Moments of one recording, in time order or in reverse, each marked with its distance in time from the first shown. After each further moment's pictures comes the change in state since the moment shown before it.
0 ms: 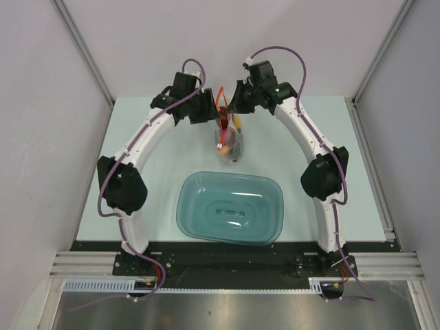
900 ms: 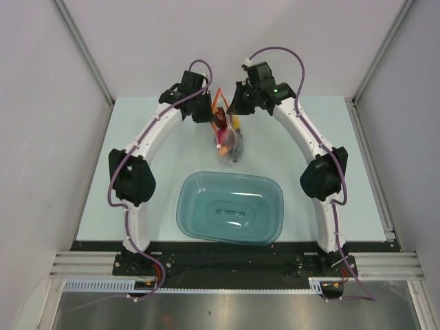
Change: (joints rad) left arm -0.011 0.135 0.145 -0.103 -0.051 0.028; right arm 0.013 0.000 0.000 -0.020 0.055 -0.013
